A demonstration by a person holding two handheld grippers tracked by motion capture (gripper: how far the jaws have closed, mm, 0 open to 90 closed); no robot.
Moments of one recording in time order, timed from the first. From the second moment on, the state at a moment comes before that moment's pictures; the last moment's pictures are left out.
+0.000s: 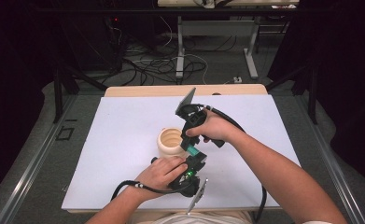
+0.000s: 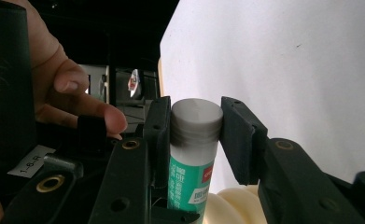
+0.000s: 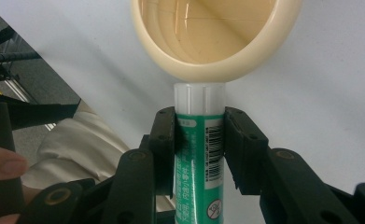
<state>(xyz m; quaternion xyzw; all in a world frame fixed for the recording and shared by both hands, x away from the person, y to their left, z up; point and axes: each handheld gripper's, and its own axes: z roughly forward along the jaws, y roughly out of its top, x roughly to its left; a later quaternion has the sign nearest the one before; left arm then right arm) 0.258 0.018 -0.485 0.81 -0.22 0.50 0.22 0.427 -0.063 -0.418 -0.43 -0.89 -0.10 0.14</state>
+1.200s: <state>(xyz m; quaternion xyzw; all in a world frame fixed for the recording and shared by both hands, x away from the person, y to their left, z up) 0.276 0.026 -0.471 0.80 -0.18 0.51 0.26 0.440 -0.090 -0.393 -0.47 -0.84 -0.25 0.05</state>
